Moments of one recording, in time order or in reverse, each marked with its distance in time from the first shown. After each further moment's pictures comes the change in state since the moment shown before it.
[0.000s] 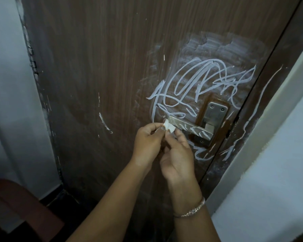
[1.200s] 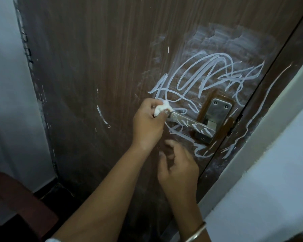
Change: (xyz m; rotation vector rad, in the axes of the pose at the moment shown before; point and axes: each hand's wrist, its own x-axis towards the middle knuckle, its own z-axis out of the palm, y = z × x) left_hand 0.024 0.012 0.002 0.158 0.143 0.252; right_hand -0.038 0.006 -0.036 -1.487 -0.044 -0.983
